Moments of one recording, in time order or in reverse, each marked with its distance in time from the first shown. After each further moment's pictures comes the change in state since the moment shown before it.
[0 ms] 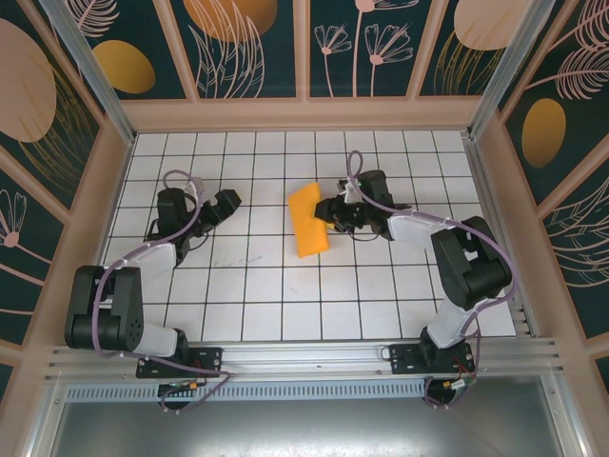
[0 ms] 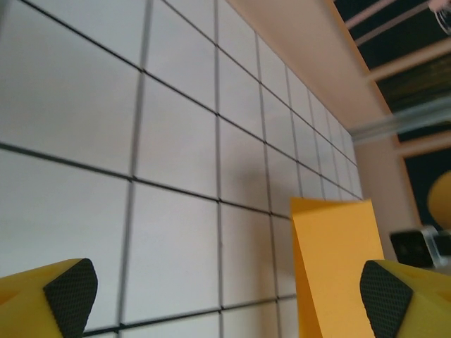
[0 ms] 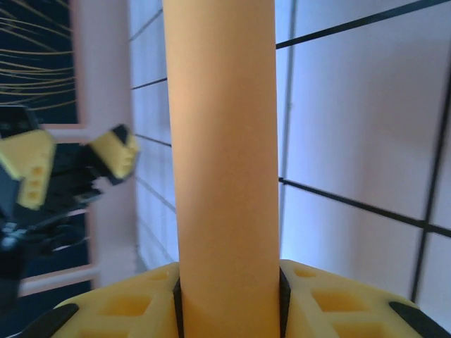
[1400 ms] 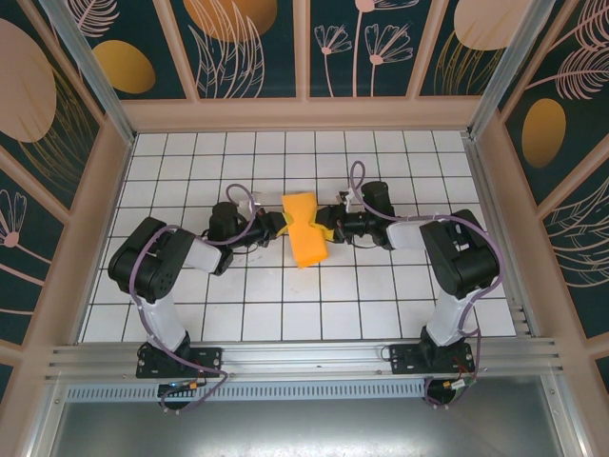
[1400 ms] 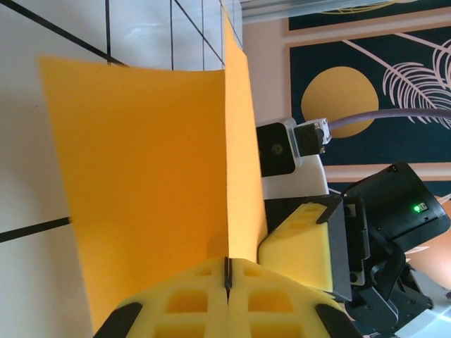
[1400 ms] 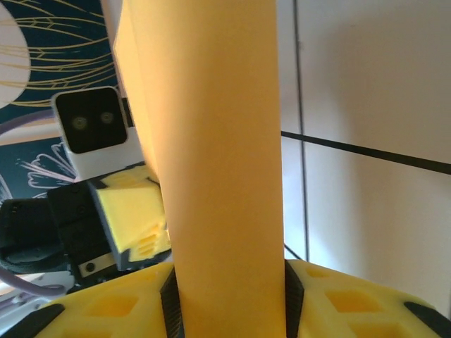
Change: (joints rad) left arm -0.329 0.393 -0.010 0.642 0.149 -0.500; right arm -0.021 0.089 -0.099 0.217 -0.142 0.190
